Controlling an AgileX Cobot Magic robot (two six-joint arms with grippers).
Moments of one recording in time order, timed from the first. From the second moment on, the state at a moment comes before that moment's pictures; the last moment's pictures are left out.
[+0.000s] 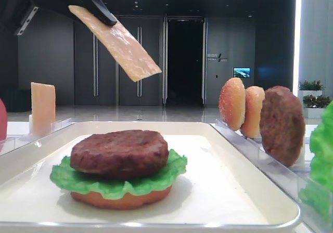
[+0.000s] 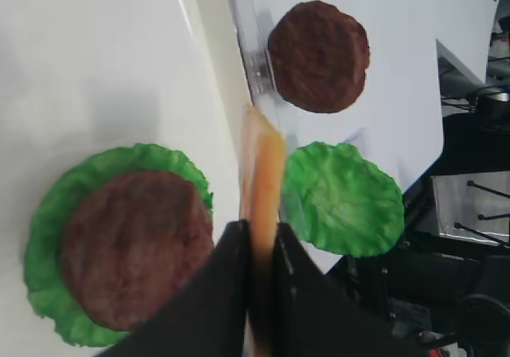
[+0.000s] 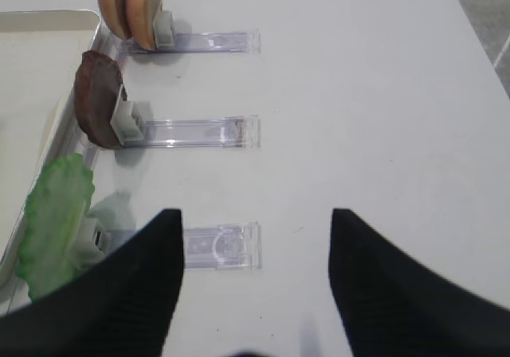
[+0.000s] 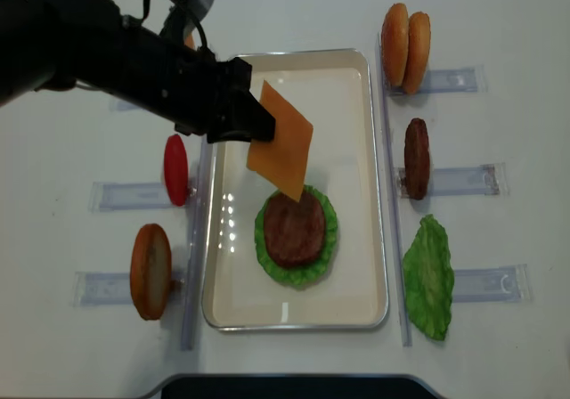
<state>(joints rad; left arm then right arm) -0.30 1.60 -1.02 -0.99 0.92 0.48 0.00 -0.01 -0.50 0.10 1.14 -0.07</state>
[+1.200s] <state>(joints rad) -0.30 1.79 -0.99 -1.05 1.05 0.61 0.00 -0.01 -0.50 0.10 1.14 -0.07</state>
